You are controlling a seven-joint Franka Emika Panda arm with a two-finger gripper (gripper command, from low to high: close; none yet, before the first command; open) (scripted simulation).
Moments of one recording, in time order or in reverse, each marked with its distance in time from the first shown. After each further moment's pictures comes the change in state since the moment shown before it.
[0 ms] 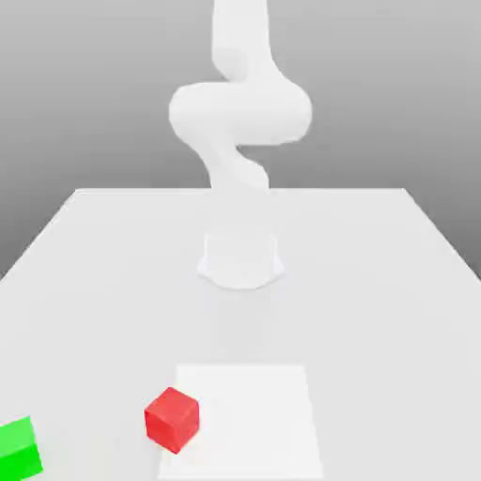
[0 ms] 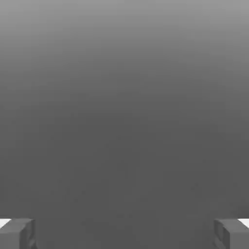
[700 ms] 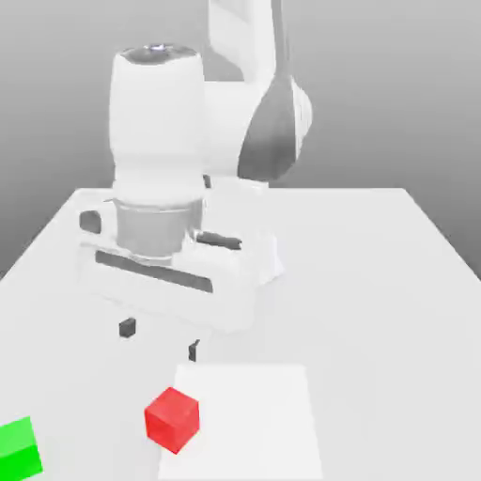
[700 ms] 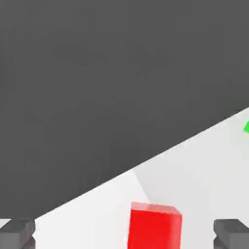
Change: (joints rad) arm -0.161 0.767 -0.014 -0.243 -0.011 0.352 0.311
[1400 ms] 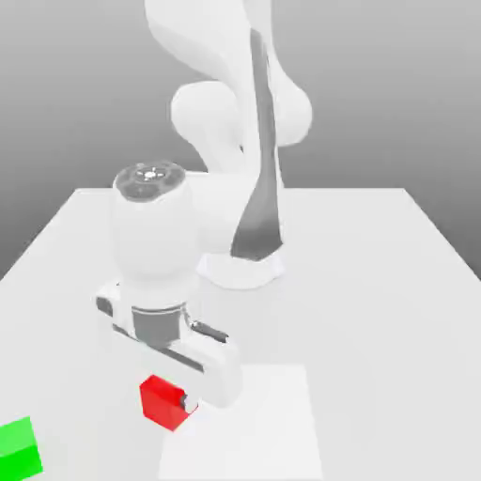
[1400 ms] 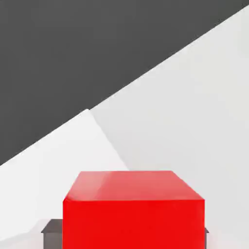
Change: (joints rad) arm -0.028 0.099 -0.019 0.023 0.032 0.013 0.021
